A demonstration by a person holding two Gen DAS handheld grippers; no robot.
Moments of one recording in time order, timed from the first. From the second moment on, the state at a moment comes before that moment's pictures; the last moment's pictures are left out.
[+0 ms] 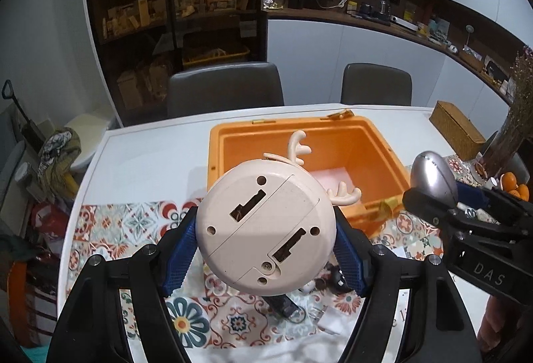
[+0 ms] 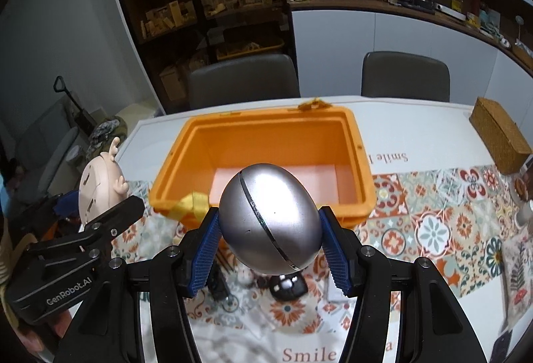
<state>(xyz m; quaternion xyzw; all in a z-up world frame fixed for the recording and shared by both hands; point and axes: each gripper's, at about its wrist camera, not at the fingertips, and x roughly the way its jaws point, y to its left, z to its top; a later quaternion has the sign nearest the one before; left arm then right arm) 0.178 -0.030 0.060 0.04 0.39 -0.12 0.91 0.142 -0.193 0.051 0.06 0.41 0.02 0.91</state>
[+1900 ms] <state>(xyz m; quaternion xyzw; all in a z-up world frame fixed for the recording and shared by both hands) 0.305 -0.077 -0.020 0.13 0.52 -0.08 0.84 0.284 -0.207 -0.041 0.03 0.57 -0.01 0.82</state>
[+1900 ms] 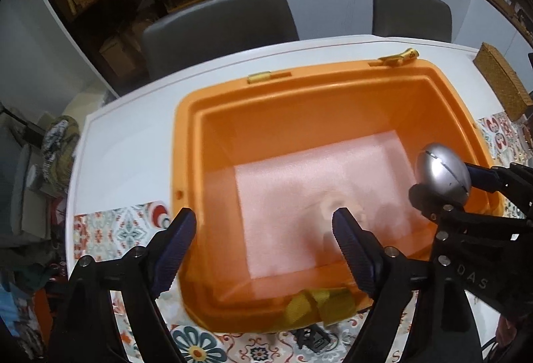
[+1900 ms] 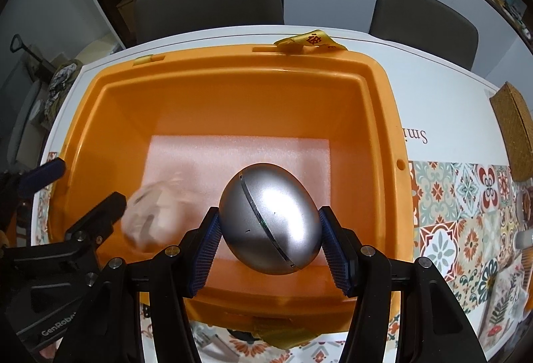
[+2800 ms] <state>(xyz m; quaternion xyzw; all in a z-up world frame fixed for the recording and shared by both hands) 0.262 -0.043 0.006 0.08 0.50 -0.06 0.86 0.238 -0.203 -0.005 0.02 0.53 -0.04 0.85</state>
